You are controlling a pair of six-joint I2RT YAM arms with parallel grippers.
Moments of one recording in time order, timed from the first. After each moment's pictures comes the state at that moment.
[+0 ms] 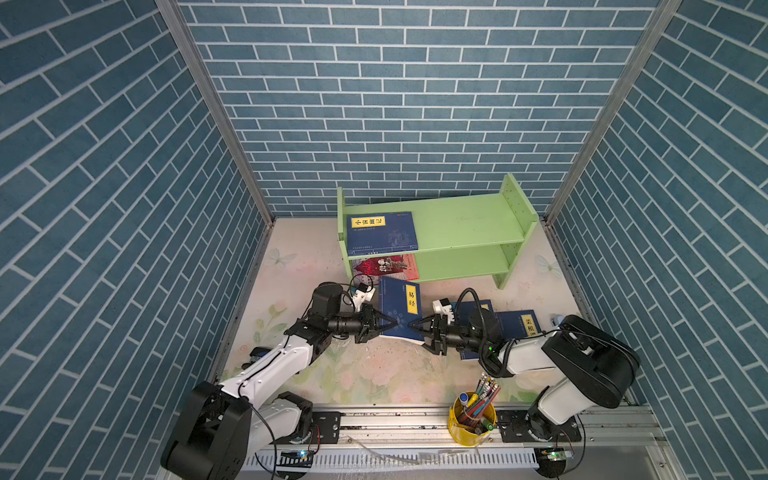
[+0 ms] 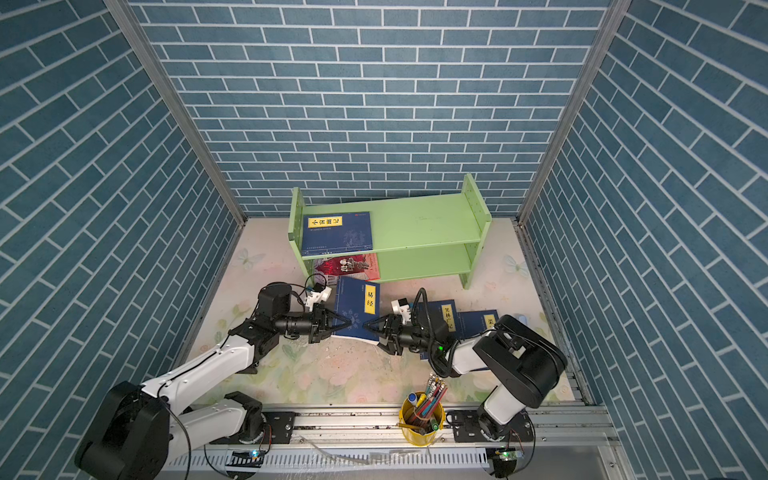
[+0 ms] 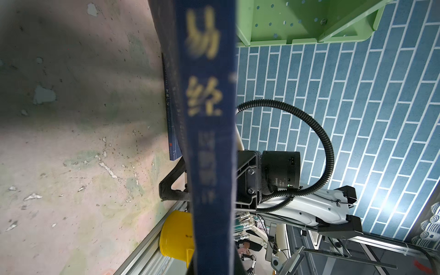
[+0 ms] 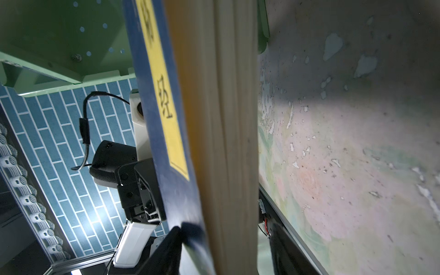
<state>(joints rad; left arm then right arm) -0.39 1.13 0.48 0.12 1.00 -1.11 0.81 1.61 0.34 1.14 -0.64 1.64</state>
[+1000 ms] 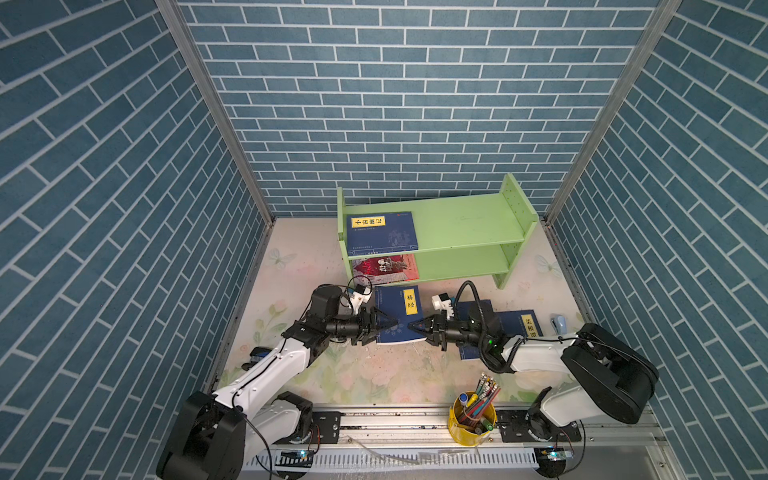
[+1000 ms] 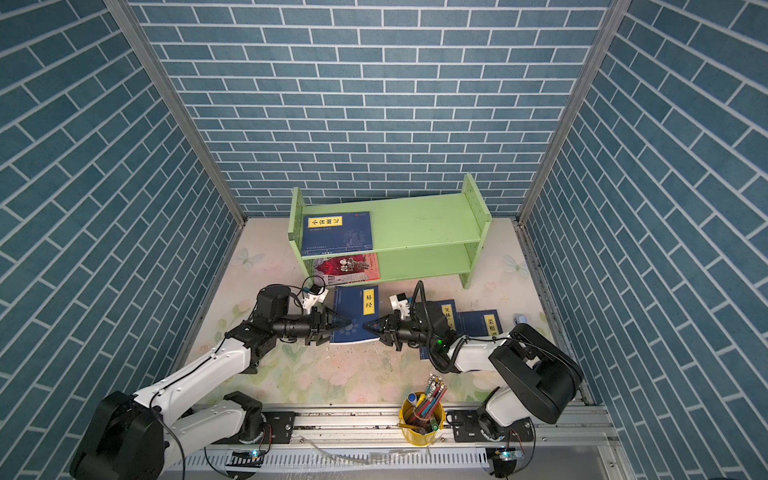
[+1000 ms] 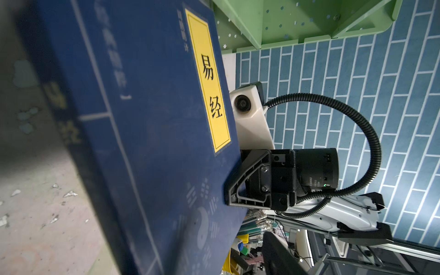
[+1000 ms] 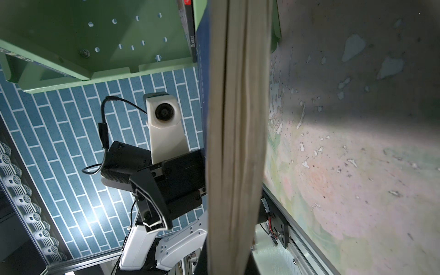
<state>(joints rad) -0.39 1.06 0.48 -0.02 0.93 -0.97 0.81 1.45 0.39 0.87 -0.64 1.57</state>
